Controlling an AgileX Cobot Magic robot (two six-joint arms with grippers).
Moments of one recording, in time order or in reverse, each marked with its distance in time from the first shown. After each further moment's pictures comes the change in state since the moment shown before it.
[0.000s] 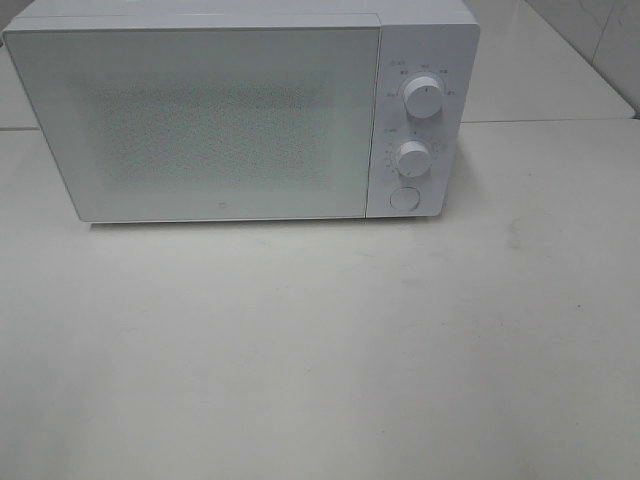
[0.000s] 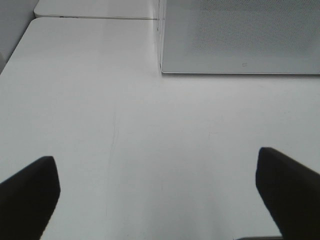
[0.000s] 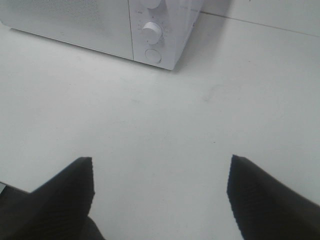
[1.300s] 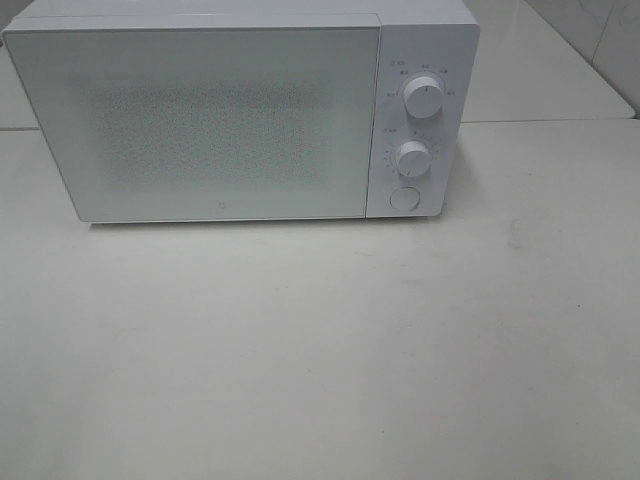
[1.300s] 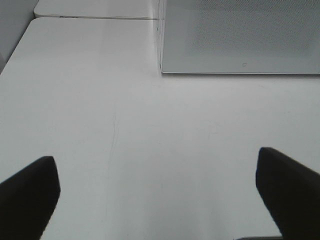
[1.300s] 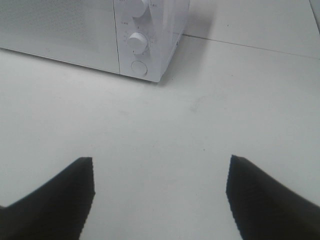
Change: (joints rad) left arm 0.000 0.000 0.000 0.000 0.000 0.001; right arm -0.005 -0.313 0.212 -0.041 -0.065 0.029
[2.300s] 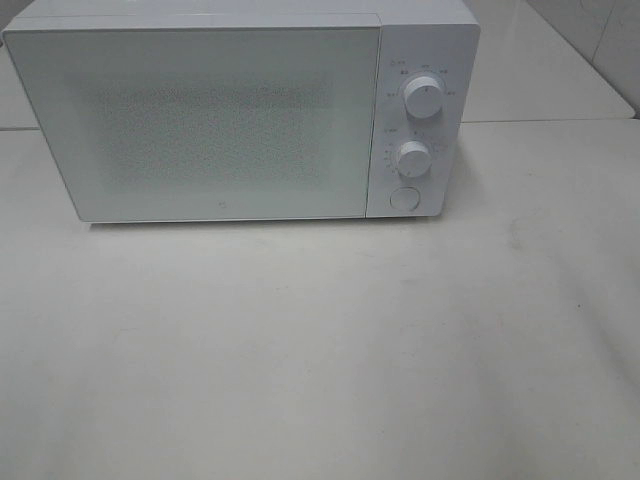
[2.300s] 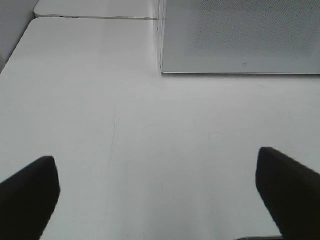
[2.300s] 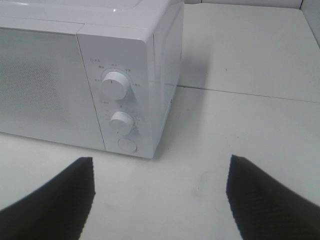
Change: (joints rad) left arm 0.000 0.000 0.000 0.000 0.000 0.000; right arm 0.000 0.670 -0.007 0.049 -0.730 0.000
